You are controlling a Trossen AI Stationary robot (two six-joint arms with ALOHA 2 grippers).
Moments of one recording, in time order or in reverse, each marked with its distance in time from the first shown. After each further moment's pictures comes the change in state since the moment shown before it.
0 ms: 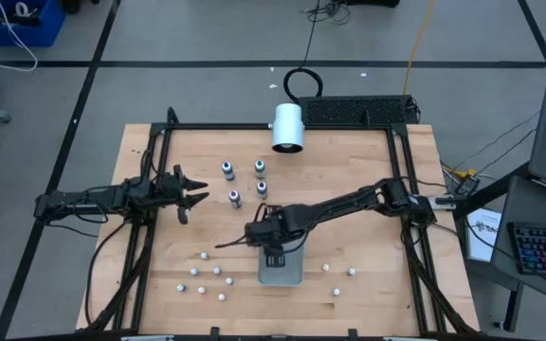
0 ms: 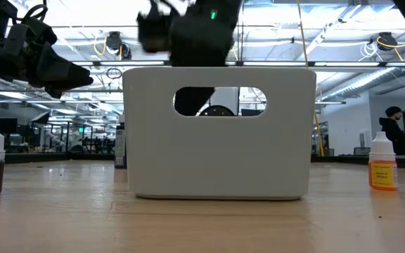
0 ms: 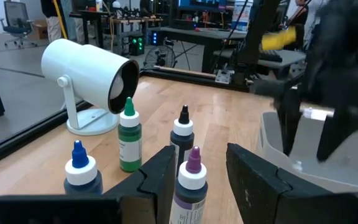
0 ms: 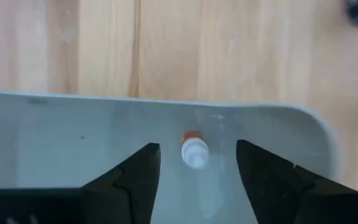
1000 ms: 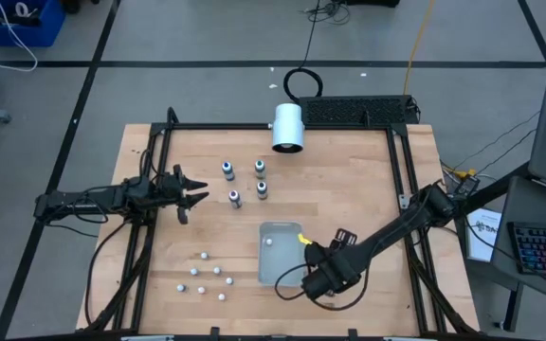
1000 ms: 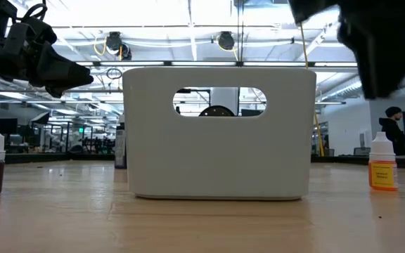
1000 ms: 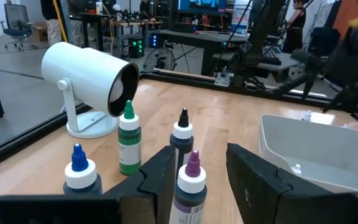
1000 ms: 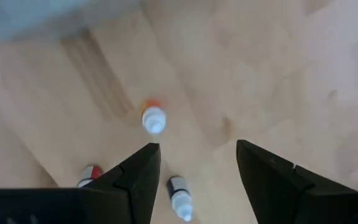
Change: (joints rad) left arm 0.000 0.000 0.000 0.012 0.000 0.000; right arm 0.354 -0.238 -0.293 -0.425 0.089 0.822
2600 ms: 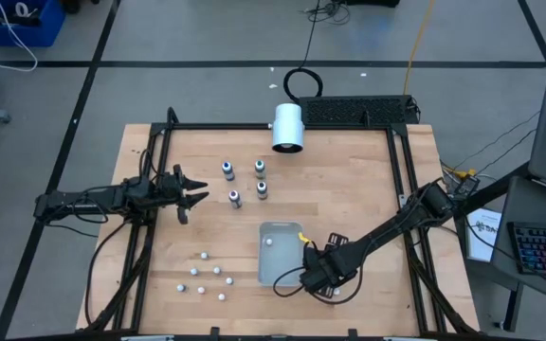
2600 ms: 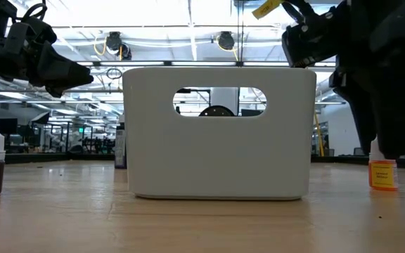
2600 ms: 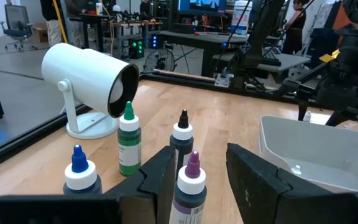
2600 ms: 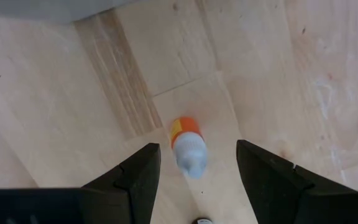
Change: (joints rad) left arm 0.000 0.000 0.000 0.002 0.000 0.000; right arm -0.033 -0.001 -0.188 0.298 -0.065 -0.120
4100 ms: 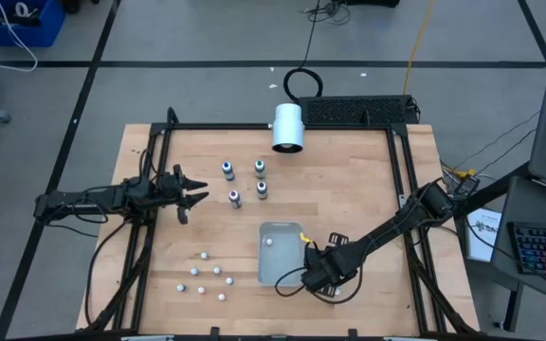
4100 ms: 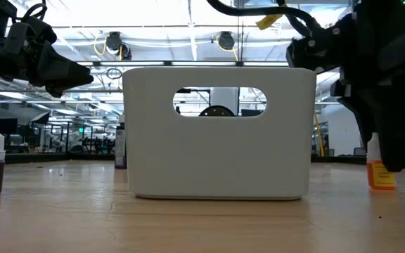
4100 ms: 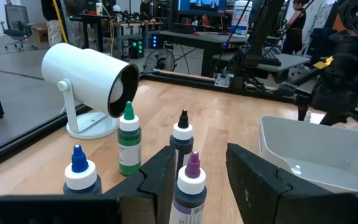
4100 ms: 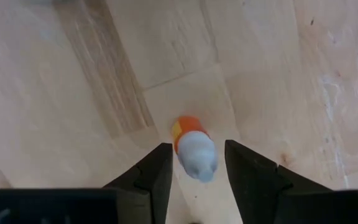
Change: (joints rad) left arm 0.000 0.000 0.000 0.000 0.000 0.000; right arm -0.005 0.000 -0.047 0.045 -0.008 -0.022
